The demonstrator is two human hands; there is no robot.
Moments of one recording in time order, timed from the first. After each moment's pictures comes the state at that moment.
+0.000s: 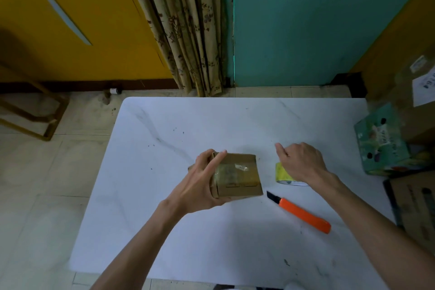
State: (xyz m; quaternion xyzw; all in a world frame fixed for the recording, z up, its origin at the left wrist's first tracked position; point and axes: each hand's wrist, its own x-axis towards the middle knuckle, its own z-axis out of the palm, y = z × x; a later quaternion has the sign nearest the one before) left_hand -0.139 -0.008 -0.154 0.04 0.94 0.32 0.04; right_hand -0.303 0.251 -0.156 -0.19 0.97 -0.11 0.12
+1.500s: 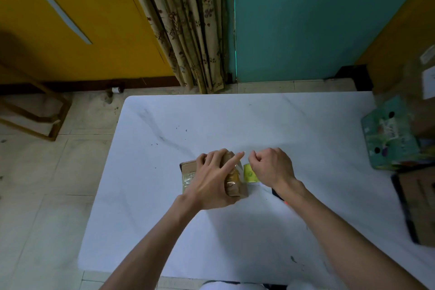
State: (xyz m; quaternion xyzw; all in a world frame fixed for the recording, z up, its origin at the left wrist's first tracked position) left_hand -0.154 0.013 -0.163 0.05 0.98 0.17 0.04; right_hand -0.258 0.185 -0.174 -0.19 0.95 -0.22 0.13
